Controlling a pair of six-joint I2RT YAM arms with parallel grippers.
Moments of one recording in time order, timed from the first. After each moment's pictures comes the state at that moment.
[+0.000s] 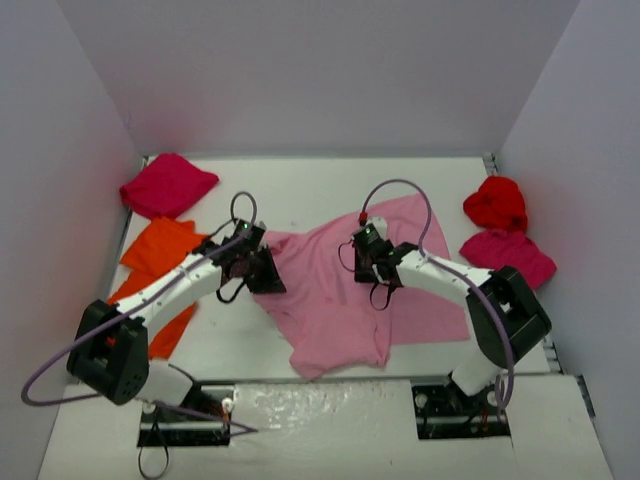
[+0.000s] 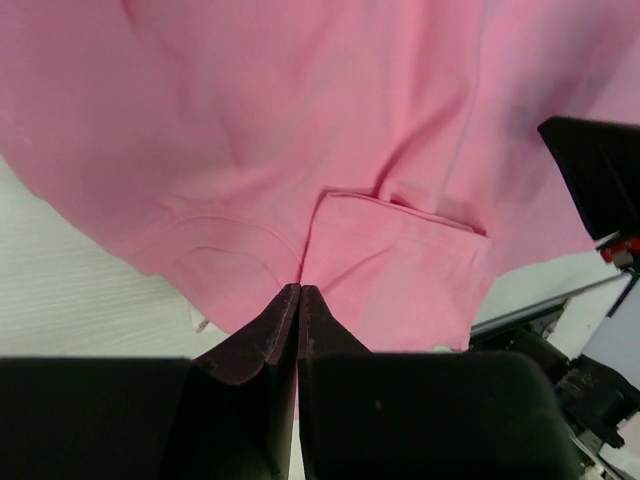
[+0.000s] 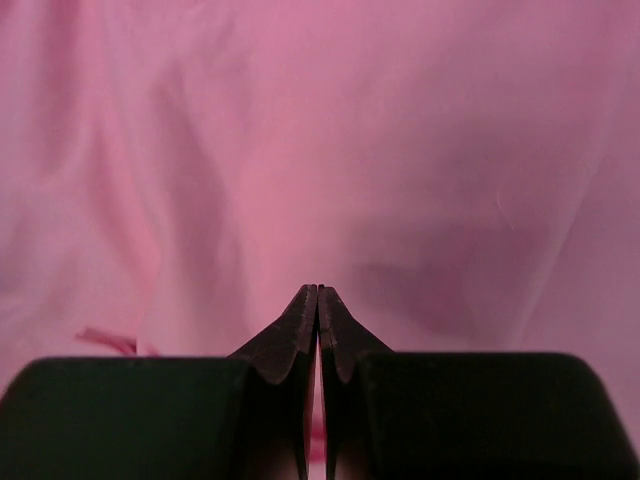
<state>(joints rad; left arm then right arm) -0.51 1.39 0.95 -0.59 0.24 -0.82 0.64 1.54 0.88 -0.31 0.20 0.56</state>
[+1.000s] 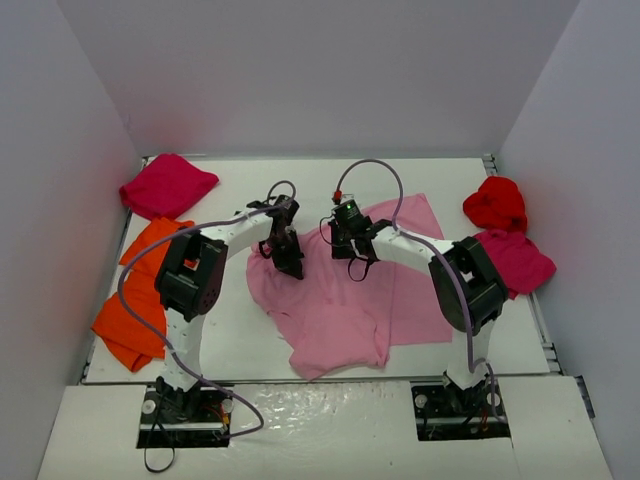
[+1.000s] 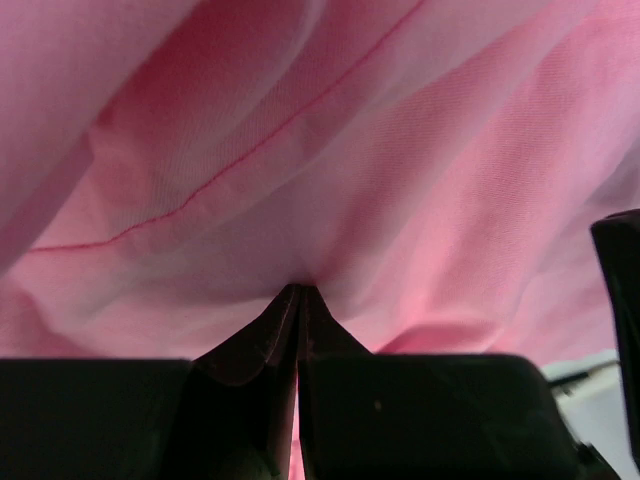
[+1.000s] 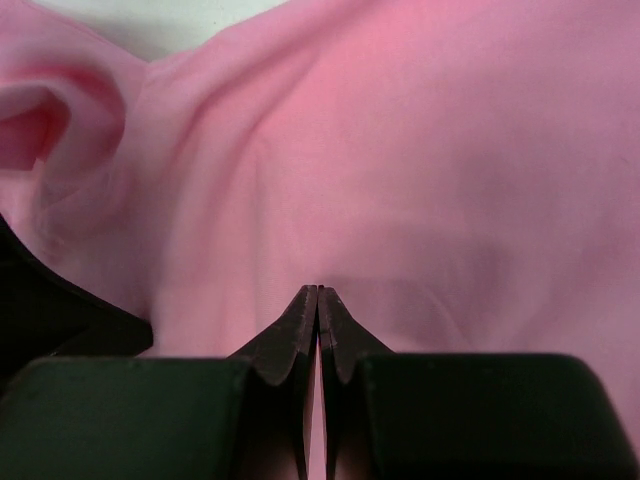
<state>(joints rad) -0.49 2.06 1.50 -0.79 0.27 -0.74 0.60 1.88 1.20 -0.22 0.06 0.45</state>
